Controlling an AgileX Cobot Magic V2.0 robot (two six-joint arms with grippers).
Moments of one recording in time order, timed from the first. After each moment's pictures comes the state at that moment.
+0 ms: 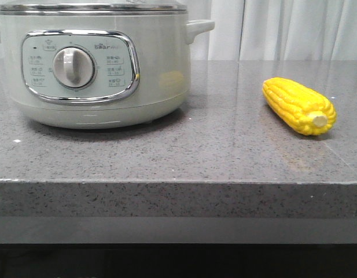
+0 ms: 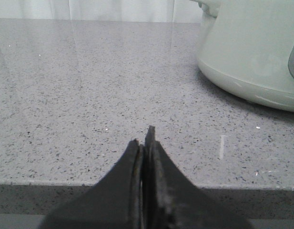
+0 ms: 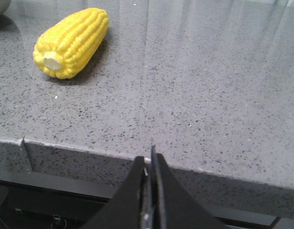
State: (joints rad) left arm 0.00 -0.01 0.01 -0.11 0.22 0.15; right arm 0.00 -0.01 0.03 0.21 0.30 -0.25
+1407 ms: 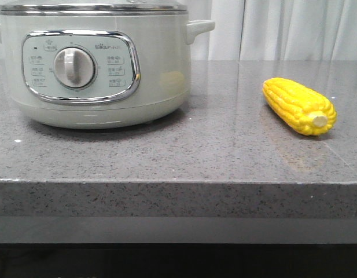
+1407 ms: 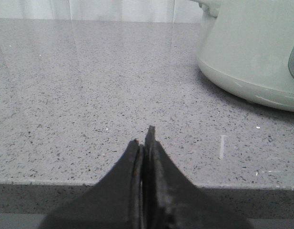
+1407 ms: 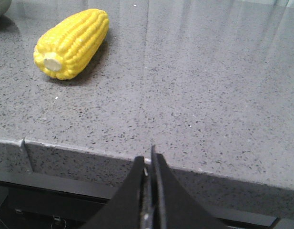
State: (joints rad) left arm 0.00 -0.01 0.01 -0.11 0.22 0.15; right arm 0.00 -0.01 0.03 0.21 0.30 -0.25
